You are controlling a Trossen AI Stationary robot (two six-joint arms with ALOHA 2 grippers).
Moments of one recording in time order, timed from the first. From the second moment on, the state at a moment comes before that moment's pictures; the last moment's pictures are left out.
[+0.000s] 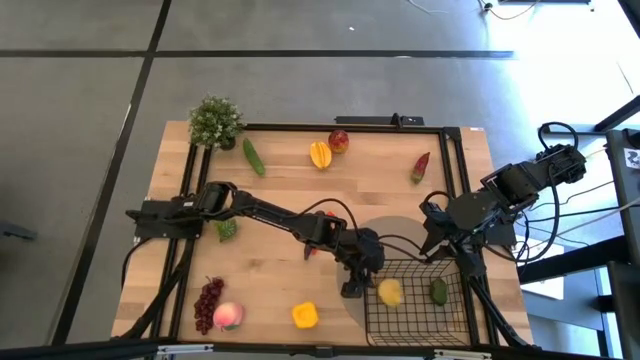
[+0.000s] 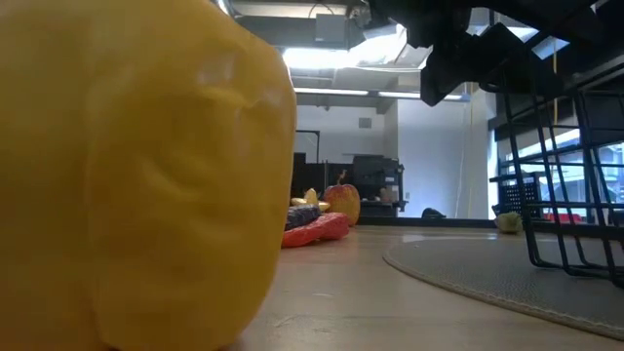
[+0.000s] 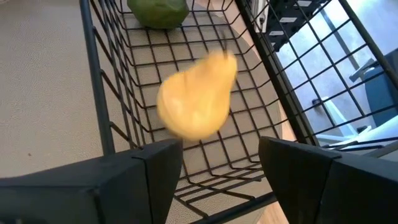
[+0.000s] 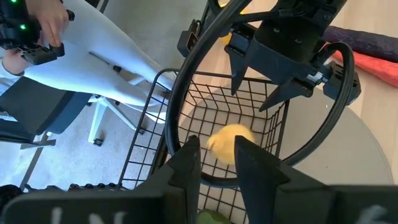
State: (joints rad) left arm -0.22 2.25 1.91 -0.30 0.21 -0.17; right arm 0.50 1.10 1.37 -1.08 -0.18 0.36
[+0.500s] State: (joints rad) left arm -0.15 2.12 1.91 -0.43 0.21 -0.15; right arm 0.50 1.10 1.37 -1.07 -0.19 0.36
